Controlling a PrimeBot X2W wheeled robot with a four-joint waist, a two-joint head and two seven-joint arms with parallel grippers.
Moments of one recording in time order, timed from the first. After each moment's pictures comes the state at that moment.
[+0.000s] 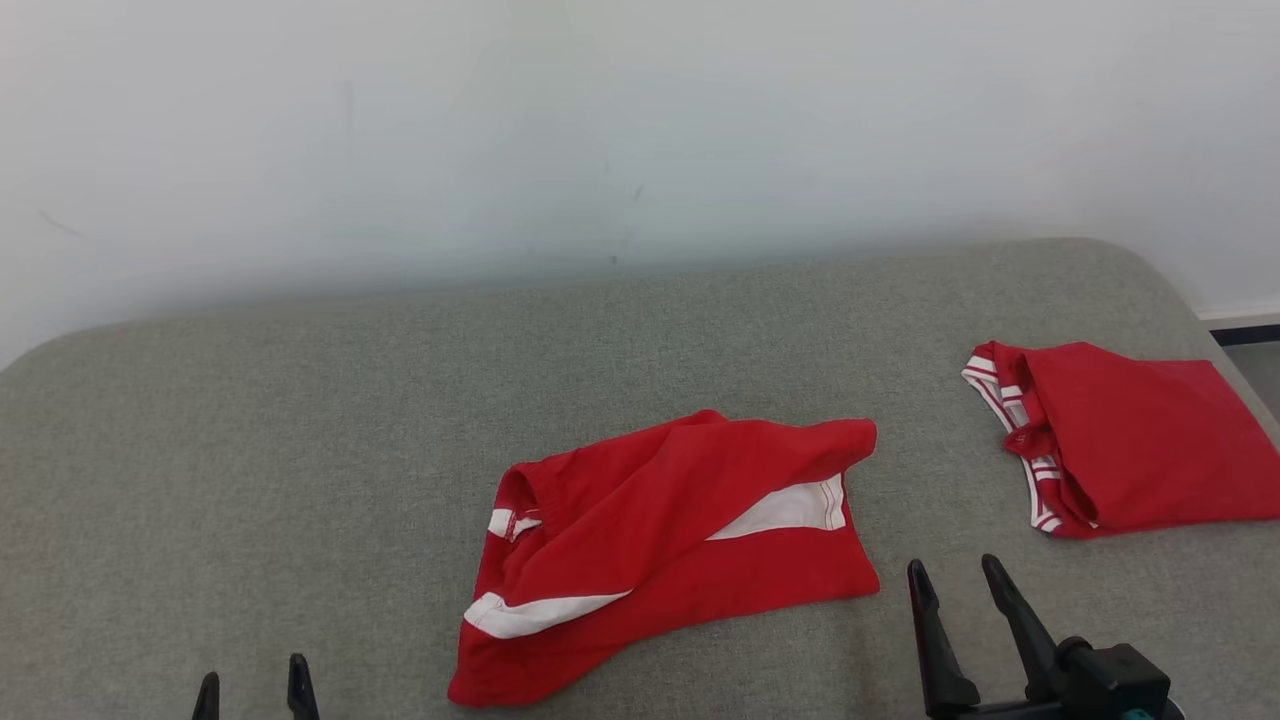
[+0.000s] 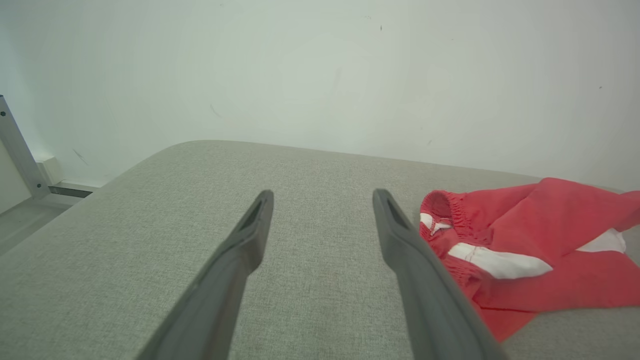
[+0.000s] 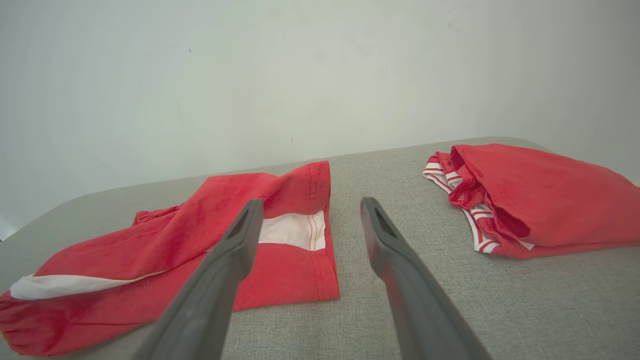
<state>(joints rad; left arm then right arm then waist) 0.21 0.05 0.07 0.02 -0.21 -0.03 -0.26 0.11 -0.05 -0.01 0.07 0.15 0.13 -0.16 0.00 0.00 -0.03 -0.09</state>
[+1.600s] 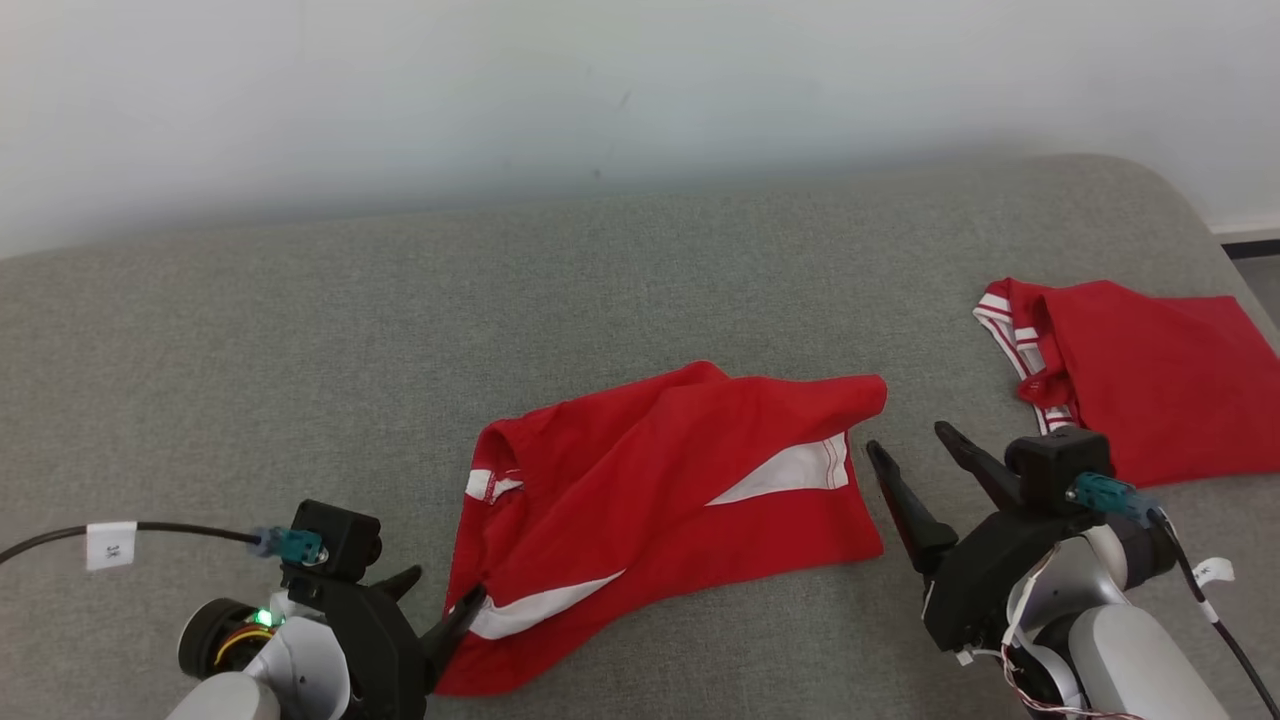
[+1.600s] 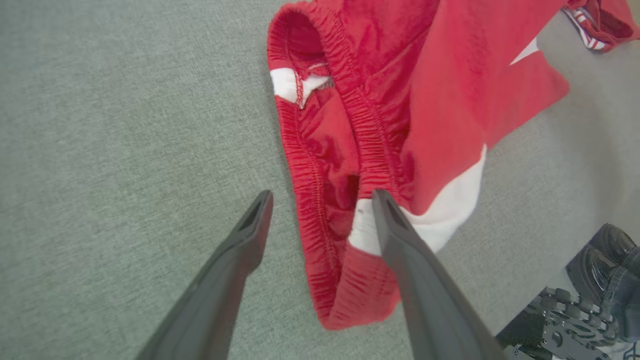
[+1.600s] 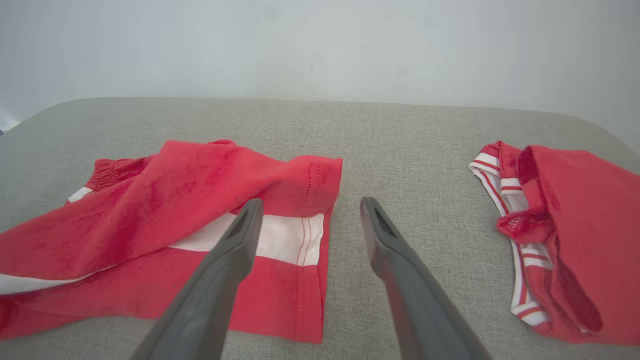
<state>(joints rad) -0.35 0.46 -0.54 0.23 -0.73 -0.13 0.41 -0.23 -0.28 0.16 0.14 0.30 0.13 0.24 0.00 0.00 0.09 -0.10</state>
